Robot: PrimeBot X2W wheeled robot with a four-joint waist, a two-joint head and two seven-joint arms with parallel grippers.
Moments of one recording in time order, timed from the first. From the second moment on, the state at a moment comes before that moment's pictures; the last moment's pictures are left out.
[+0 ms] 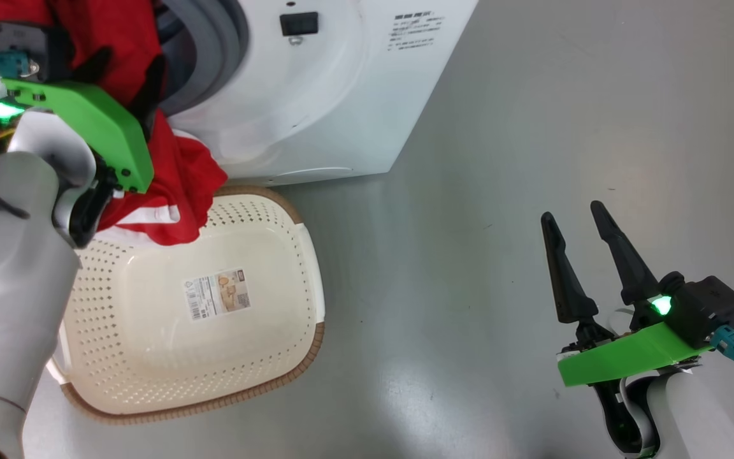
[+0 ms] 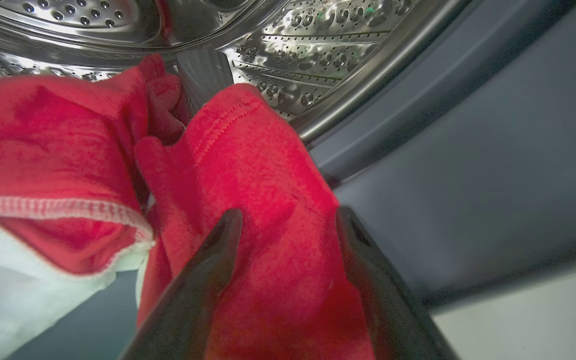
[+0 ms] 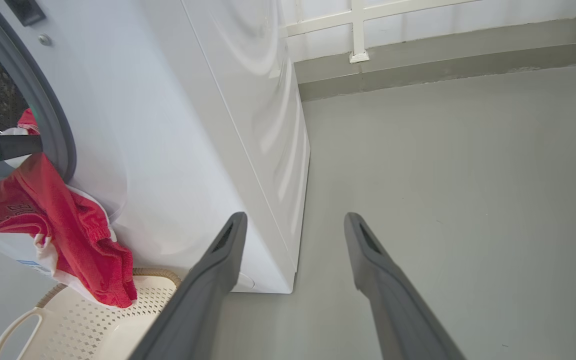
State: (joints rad) left arm -1.16 0.30 -0.55 0.97 -0.65 -0.13 0.02; right arm -0.20 -0.05 0.08 0.14 0.35 0.12 -0.26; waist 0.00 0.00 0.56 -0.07
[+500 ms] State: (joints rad) left arm -1.17 0.31 -0.66 1.07 -0.72 -0.13 -0.03; right arm -0.20 -0.05 0.09 0.14 0.35 0.12 -0.26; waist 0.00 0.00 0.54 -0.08
